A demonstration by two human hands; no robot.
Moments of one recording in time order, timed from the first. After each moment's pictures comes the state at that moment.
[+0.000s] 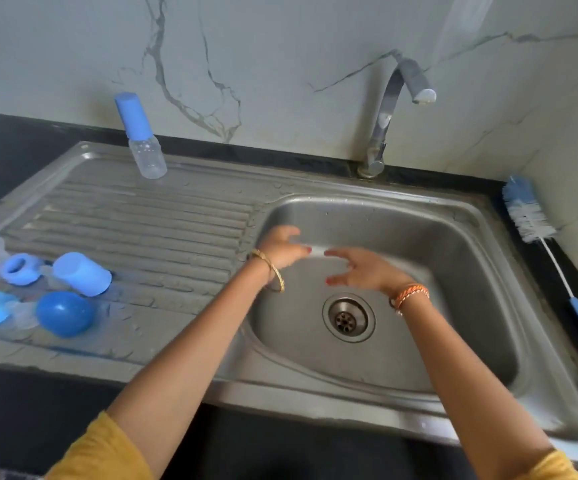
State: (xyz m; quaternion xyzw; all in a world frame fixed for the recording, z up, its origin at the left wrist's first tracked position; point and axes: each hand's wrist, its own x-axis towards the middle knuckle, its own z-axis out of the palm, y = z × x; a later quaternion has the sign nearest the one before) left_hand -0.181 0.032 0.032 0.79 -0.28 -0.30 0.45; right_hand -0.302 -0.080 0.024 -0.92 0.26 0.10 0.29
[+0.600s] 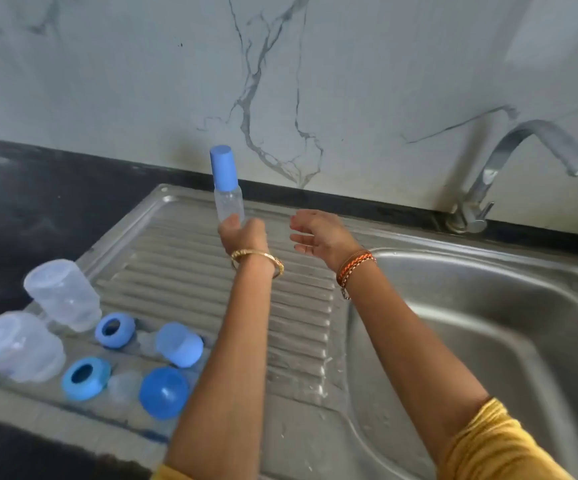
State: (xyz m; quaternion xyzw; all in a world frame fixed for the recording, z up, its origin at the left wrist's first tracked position) left_hand -0.002 0.084 0.069 0.60 0.14 -0.08 0.78; right_hand -0.066 0.000 0.084 -0.59 0.33 -0.10 0.73
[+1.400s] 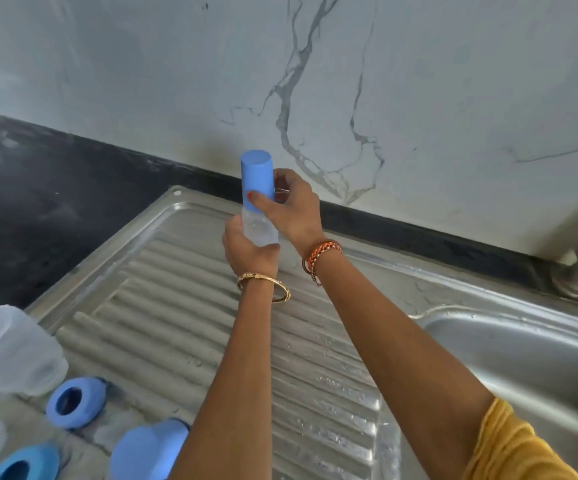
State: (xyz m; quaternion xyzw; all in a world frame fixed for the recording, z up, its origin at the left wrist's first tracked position) left_hand 0.102 0.054 0.005 0.78 0.04 0.03 0.62; right_hand 0.093 -0.006 0.058 -0.79 0.17 -0.24 0.53
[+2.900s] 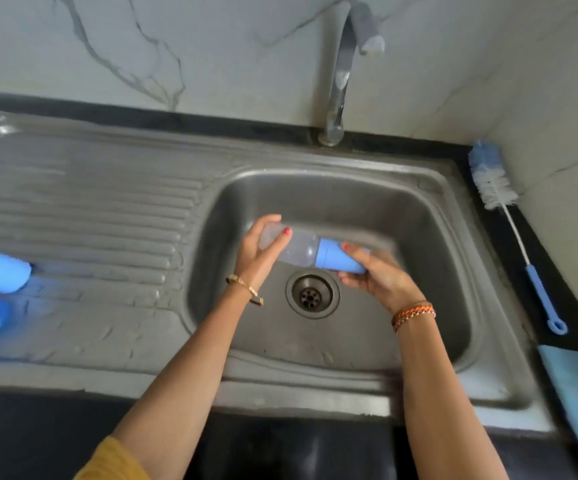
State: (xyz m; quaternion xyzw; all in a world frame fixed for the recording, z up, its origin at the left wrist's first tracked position) left_hand -0.228 0.009 -0.034 0.70 -0.28 -0.19 0.62; right_hand -0.382 -0.103 -0.004 -0.52 0.43 -0.13 0.72
